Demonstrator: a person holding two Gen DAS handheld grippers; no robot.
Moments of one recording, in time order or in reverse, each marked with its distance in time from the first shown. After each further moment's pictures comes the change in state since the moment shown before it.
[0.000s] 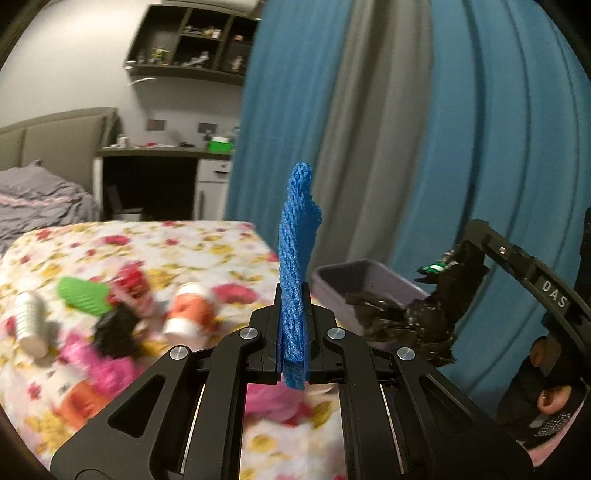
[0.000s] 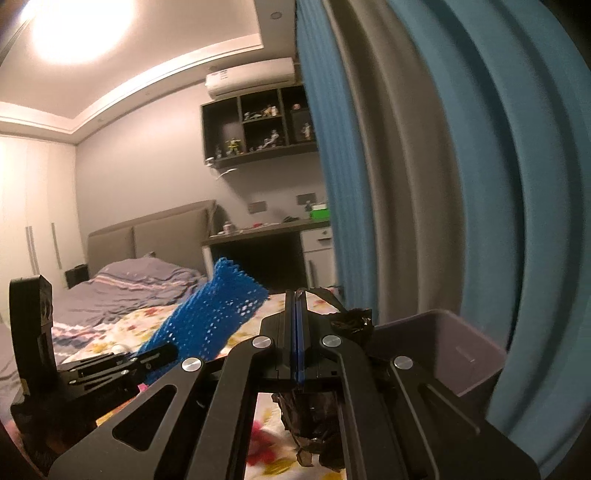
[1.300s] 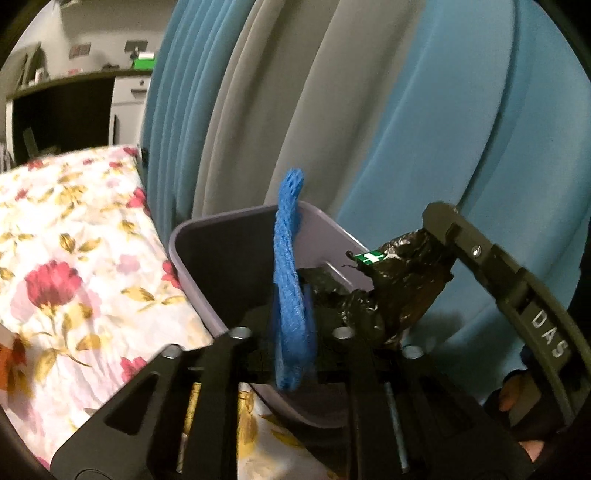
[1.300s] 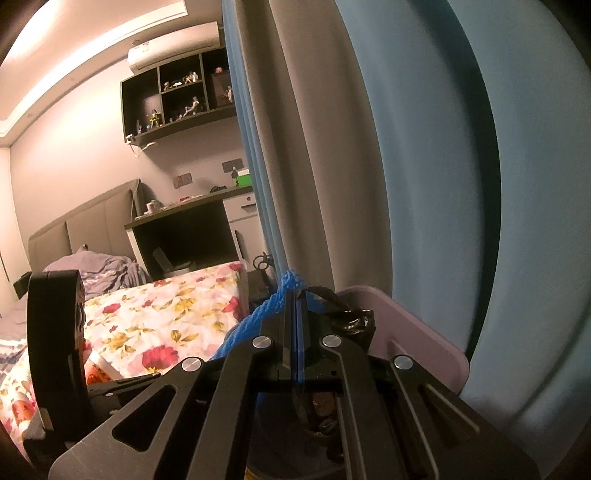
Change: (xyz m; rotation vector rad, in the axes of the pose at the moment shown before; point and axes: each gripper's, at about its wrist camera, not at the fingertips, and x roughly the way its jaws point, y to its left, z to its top) left arm 0.228 -0.095 -0.009 -0.064 0.322 -0.251; right arm 0.108 -0.132 -0.013 0.101 0.155 -0.196
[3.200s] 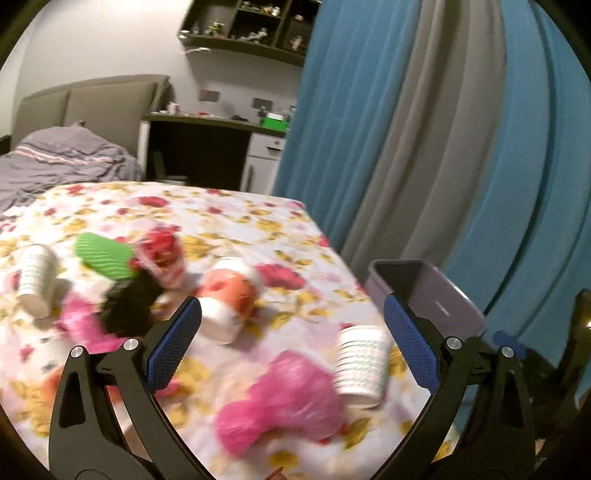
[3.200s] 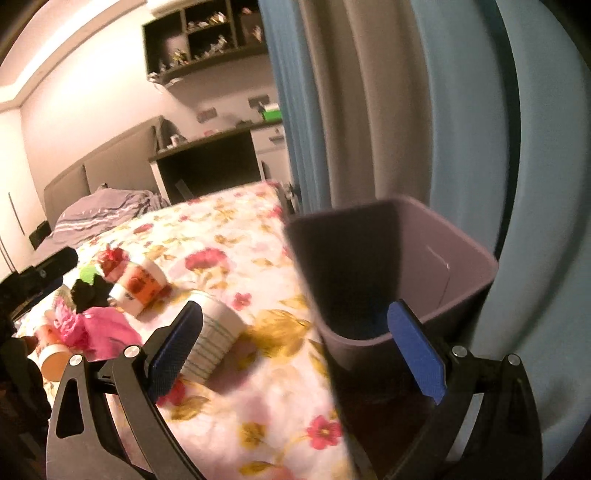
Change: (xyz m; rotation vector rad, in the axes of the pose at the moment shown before) left arm -0.209 0.090 -0.070 -0.133 -0.295 0.448; right arm -0.052 0.067 -0.056 -0.102 0.205 0.070
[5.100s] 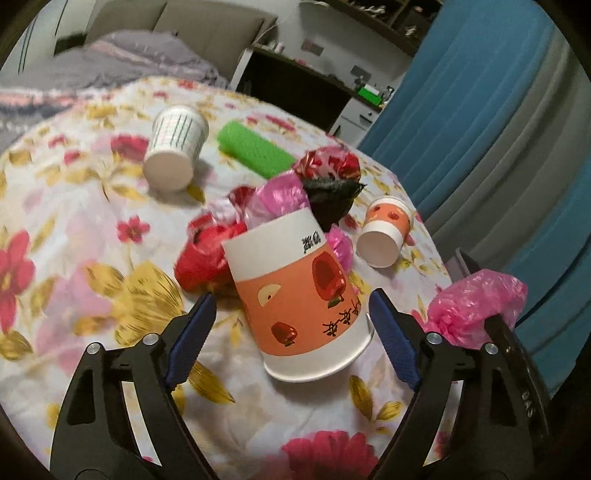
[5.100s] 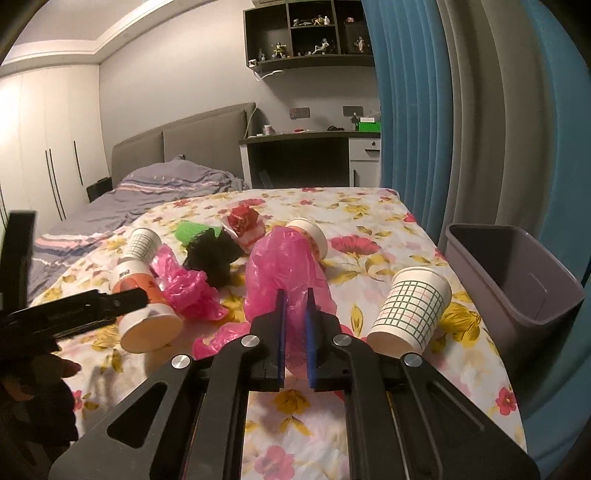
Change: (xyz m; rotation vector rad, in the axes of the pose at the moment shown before) left arm -0.042 0.148 -0.064 -0.358 0.182 0.117; right arm -0.007 0.156 -0.049 -0.185 -0.009 0.222
